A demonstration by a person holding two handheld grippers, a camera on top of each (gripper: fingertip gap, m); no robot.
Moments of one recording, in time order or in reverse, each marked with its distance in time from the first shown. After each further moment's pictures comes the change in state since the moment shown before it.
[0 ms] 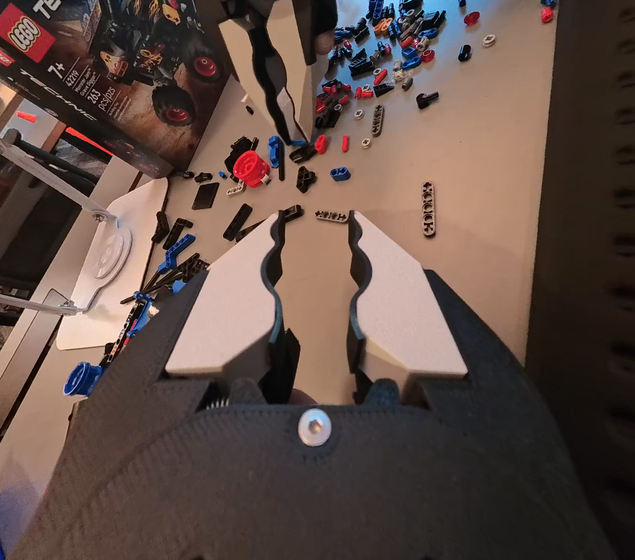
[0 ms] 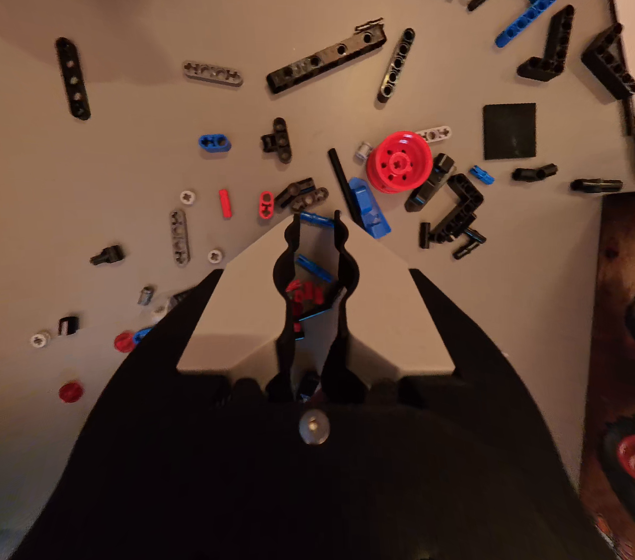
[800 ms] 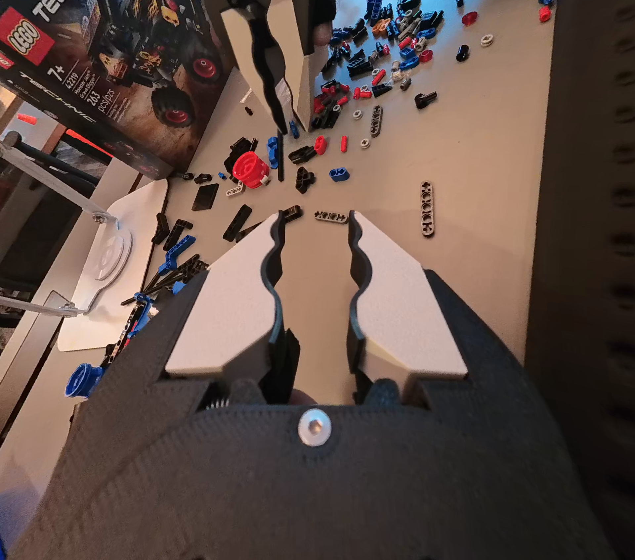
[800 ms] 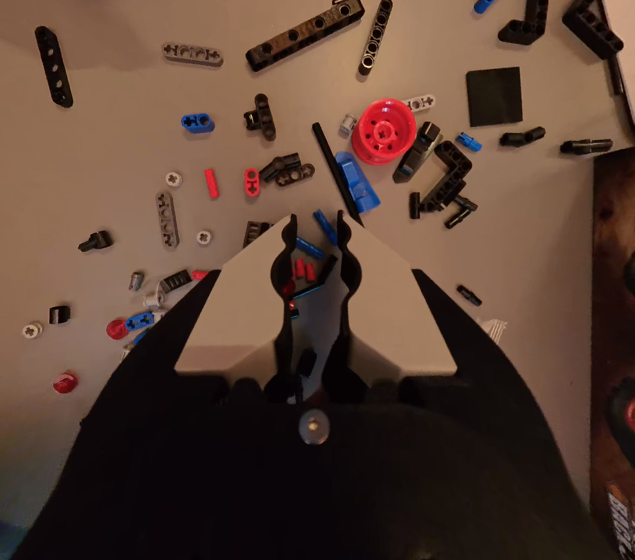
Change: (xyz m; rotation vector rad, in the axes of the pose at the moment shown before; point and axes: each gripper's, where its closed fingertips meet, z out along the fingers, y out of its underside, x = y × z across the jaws) left arm 0.000 0.000 -0.001 0.001 0.002 0.006; right arm 0.008 0.014 -0.007 0.011 0.038 0.051
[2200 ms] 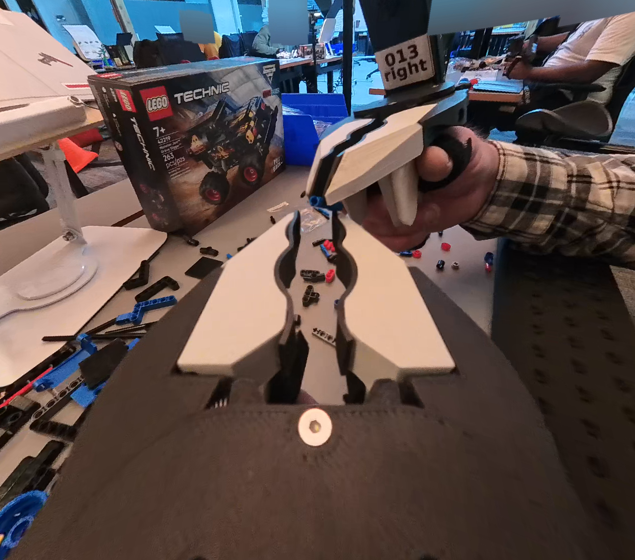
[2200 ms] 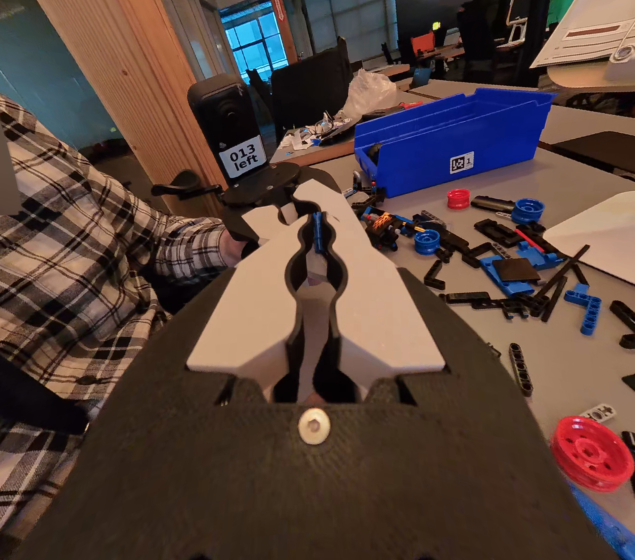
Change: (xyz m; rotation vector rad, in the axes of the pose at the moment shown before) left arm -0.058 -0.066 -0.020 0.421 -0.024 -0.486; right arm -0.072 -0.188 -0.087 1.044 -0.187 0.316
